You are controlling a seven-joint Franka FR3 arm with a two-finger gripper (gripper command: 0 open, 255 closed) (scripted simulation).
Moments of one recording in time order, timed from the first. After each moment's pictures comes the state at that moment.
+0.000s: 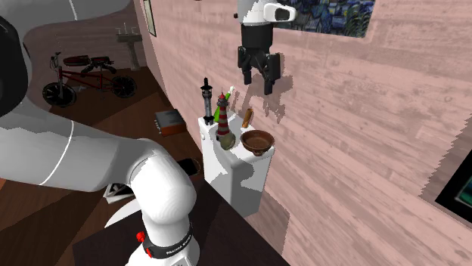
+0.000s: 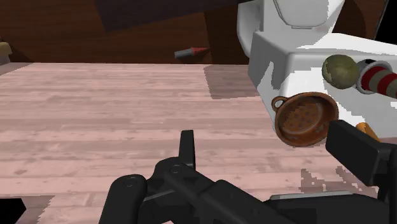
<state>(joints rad) -0.02 -0.80 0.00 -2.28 0.01 1.57 0.12</state>
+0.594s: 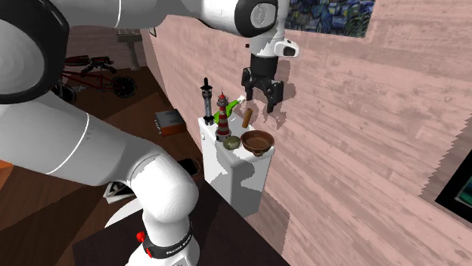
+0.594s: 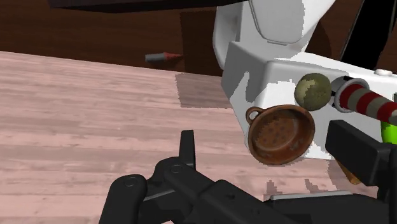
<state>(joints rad) 0.05 -0.68 -0.04 -2.39 0.09 1.77 0.02</state>
